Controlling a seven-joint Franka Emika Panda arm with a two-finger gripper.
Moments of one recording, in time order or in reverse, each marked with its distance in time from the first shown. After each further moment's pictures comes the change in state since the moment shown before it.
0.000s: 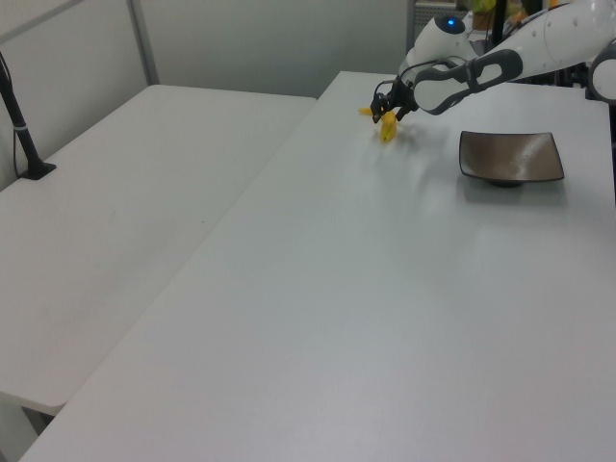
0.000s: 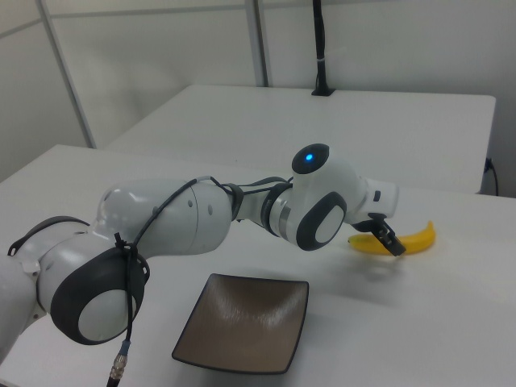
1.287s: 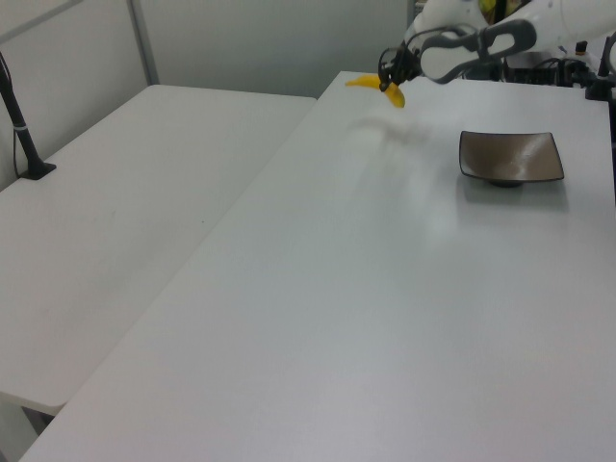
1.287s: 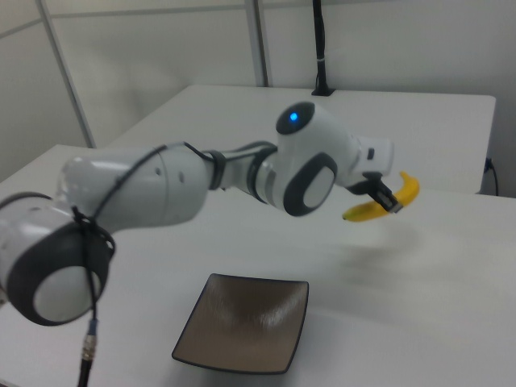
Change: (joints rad) arm 0.004 -0.173 -0.005 -0.093 0.000 -0.005 -0.046
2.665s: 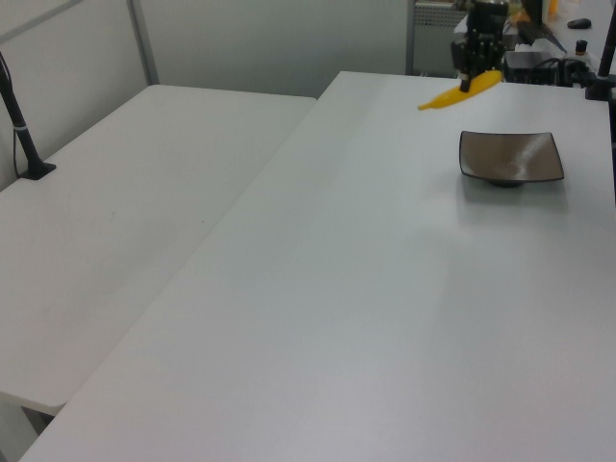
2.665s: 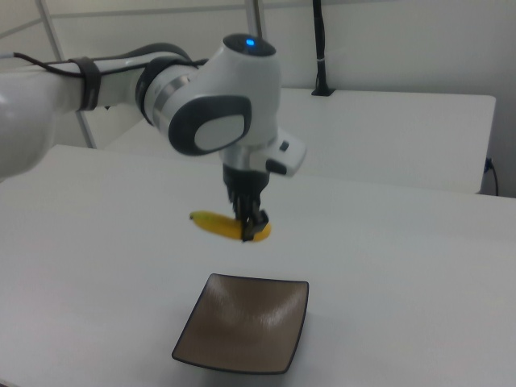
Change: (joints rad) arm 0.025 -0.651 0.003 -0.508 0.281 -0.849 -0.182
